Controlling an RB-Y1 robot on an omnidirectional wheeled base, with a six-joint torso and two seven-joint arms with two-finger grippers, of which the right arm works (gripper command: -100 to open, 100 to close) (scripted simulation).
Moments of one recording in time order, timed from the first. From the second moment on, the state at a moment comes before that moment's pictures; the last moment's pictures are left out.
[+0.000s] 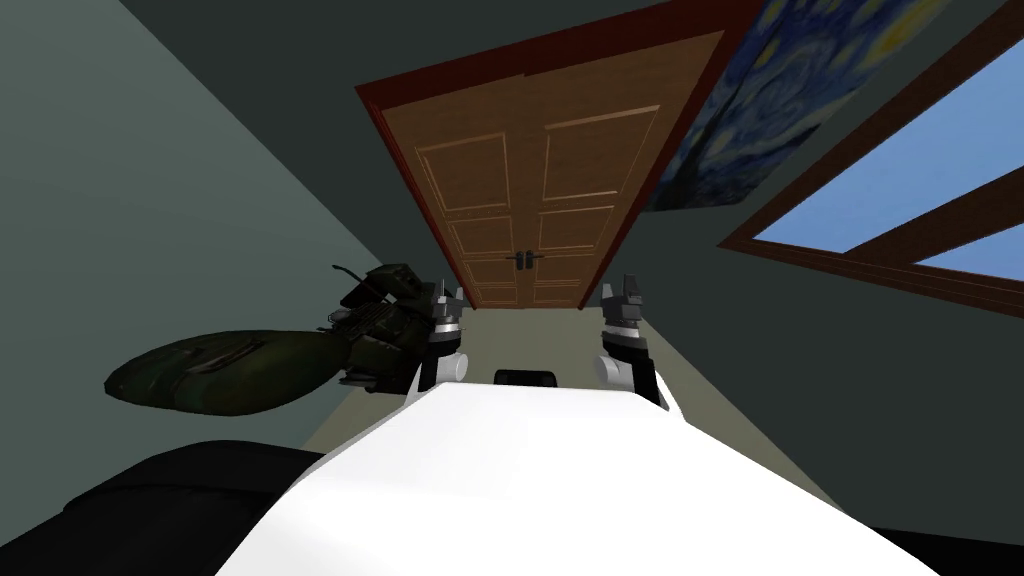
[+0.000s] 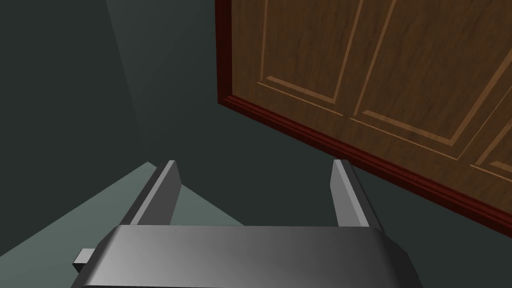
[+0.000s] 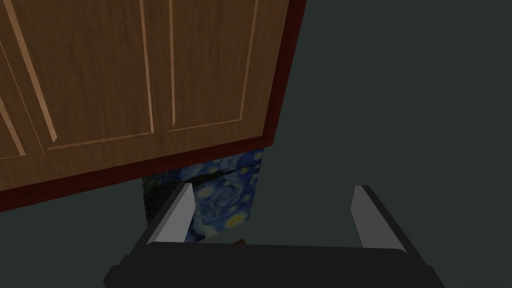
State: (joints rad) arm 0.44 -0.05 -0.06 -2.10 -0.06 -0.53 0.06
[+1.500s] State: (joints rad) arm 0.33 -0.10 -0.13 -1.81 0.05 -0.43 -0.12
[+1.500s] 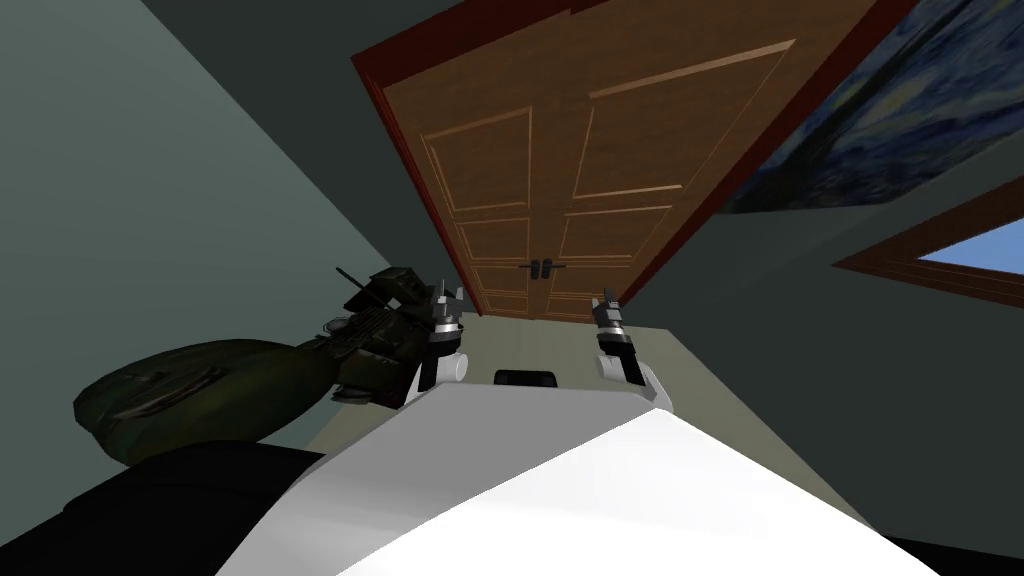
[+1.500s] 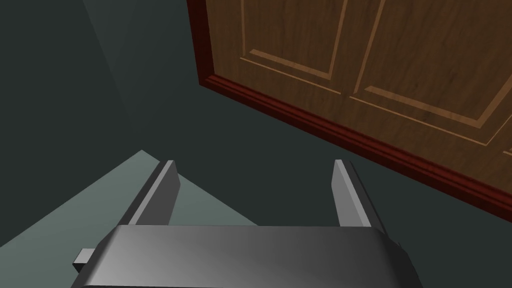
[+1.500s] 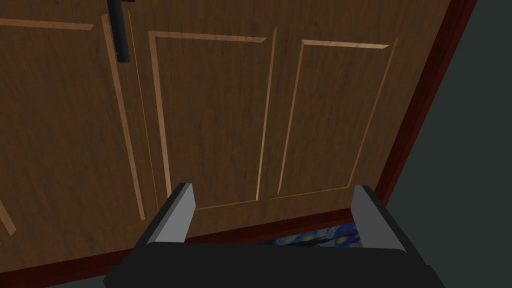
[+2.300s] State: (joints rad) arm 0.27 -0.13 -0.18 -1.64 0.10 -0.38 -0.22
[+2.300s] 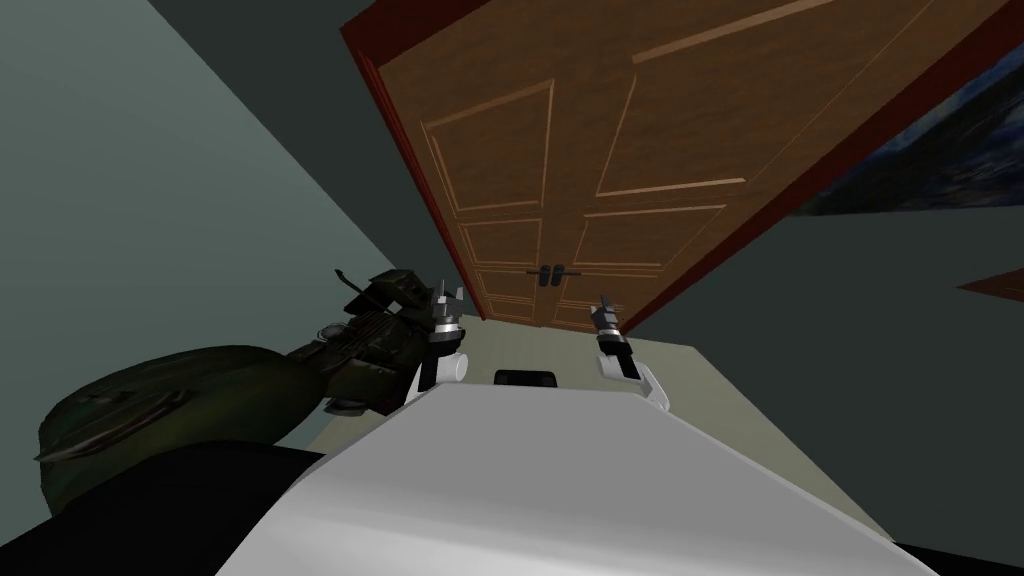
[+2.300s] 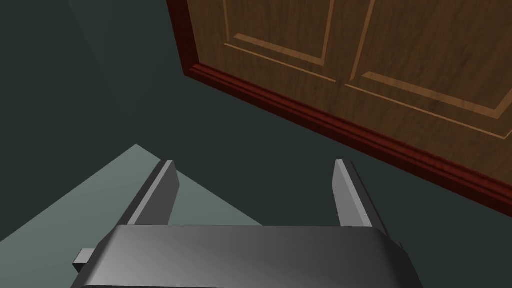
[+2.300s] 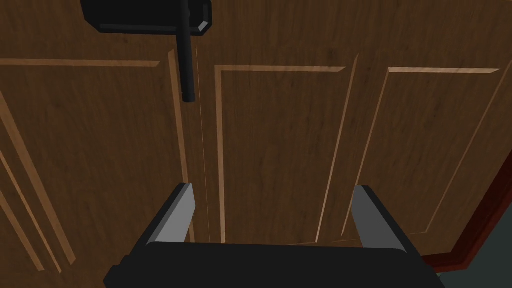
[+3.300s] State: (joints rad) arm 0.21 -0.14 -0.23 -1.46 0.17 -0.31 -0.34
